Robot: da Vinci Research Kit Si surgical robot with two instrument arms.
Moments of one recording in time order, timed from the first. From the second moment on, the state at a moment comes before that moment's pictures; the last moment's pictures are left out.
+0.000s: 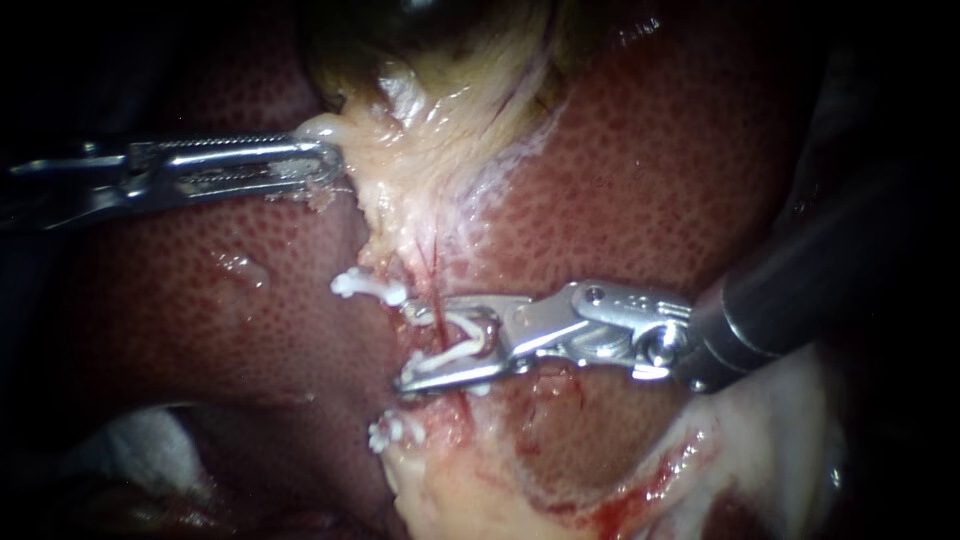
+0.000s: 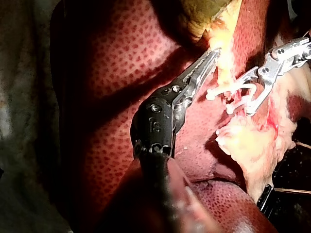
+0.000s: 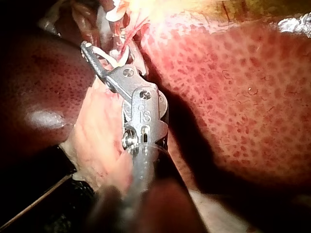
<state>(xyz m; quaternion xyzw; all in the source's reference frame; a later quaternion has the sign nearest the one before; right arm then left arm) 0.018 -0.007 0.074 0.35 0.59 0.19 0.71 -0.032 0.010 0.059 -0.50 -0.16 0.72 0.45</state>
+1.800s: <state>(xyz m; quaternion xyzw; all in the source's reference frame) 0.016 -0.005 0.073 0.40 0.57 0.24 0.67 -0.032 0.010 0.060 -0.50 -0.16 0.72 0.45</state>
